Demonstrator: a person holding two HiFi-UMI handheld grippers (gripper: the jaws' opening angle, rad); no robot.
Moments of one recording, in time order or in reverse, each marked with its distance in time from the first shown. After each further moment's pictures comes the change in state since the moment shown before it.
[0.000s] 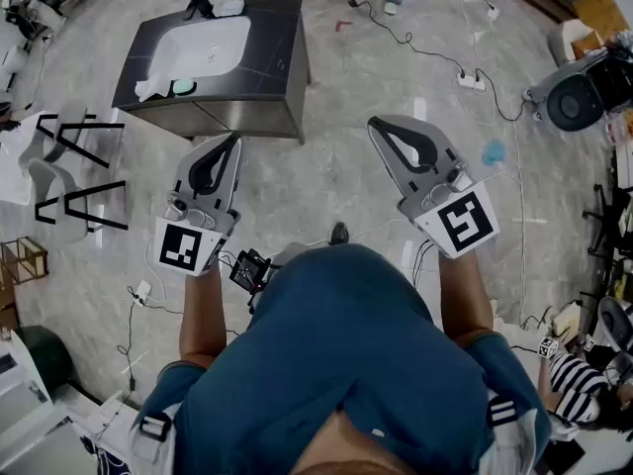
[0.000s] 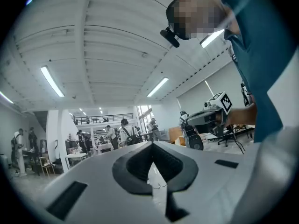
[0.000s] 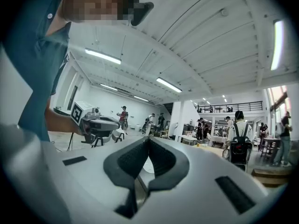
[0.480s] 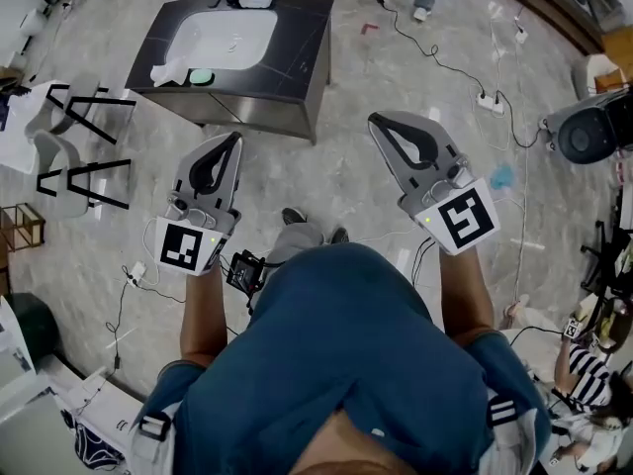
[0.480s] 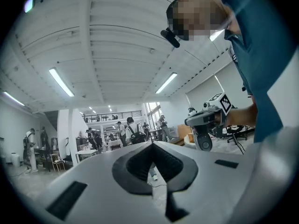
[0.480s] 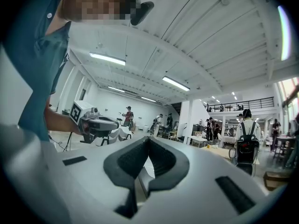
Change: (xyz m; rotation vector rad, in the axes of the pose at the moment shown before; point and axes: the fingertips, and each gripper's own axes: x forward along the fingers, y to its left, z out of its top) left arm 0.009 0.050 -0.008 0.008 -0.022 0.110; right arm 0.070 -0.024 -0.008 0.003 -0.024 0.121
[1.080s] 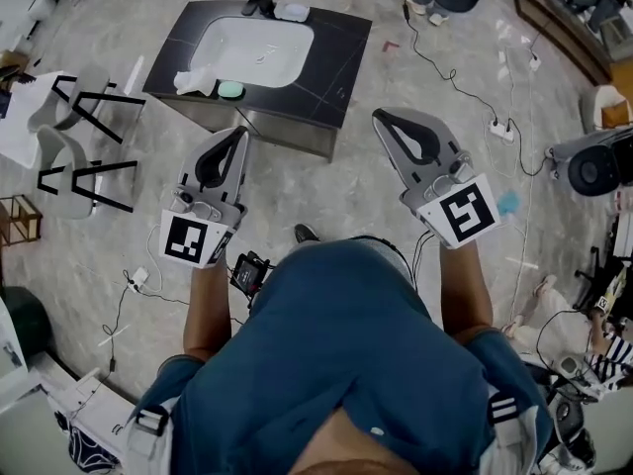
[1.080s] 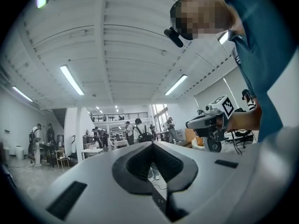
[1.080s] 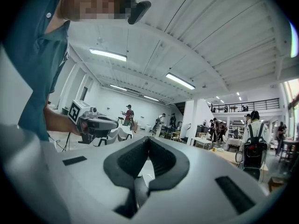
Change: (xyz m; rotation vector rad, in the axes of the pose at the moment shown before) left arm -0.001 0.145 -0.032 -0.043 -0.015 0.079; right arm 0.153 -0.011 0.003 -0.028 0.017 0.043
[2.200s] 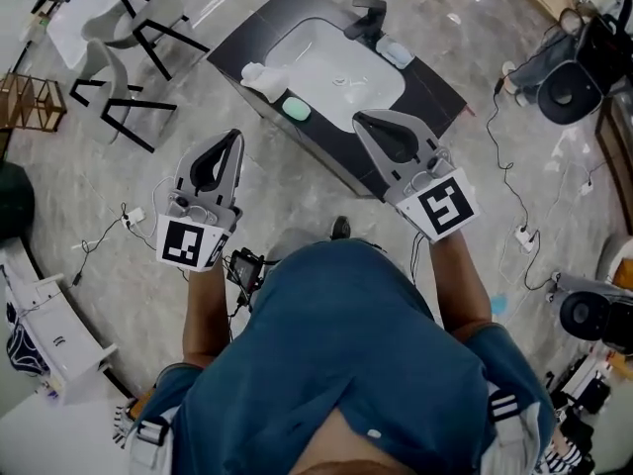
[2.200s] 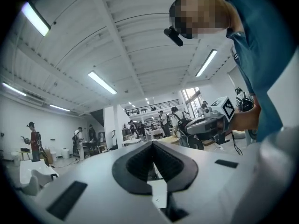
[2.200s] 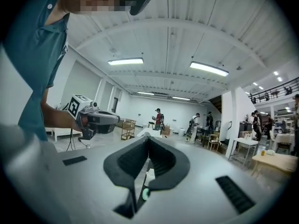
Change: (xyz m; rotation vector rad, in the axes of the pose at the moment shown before) left arm 0.009 0.187 -0.050 0.044 0.151 0.445; right arm 0.264 -0.035 -0.039 0.031 -0.068 0.470
